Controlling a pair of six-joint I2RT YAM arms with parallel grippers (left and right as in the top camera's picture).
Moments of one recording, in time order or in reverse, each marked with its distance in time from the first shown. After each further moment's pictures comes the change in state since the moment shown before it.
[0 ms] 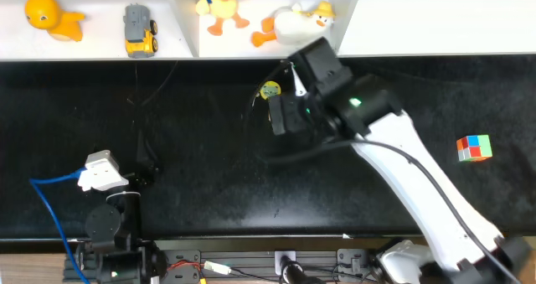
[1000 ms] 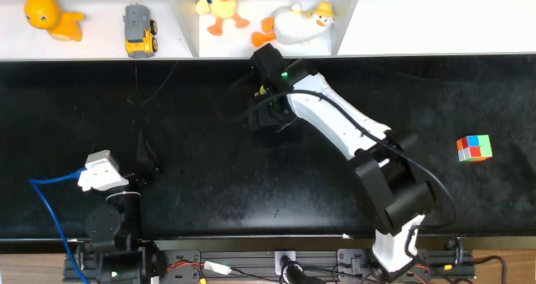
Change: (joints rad) left arm 0.000 0.000 0.000 0.000 0.000 0.000; right arm 0.038 0.468 0.000 0.196 -0.047 0.169
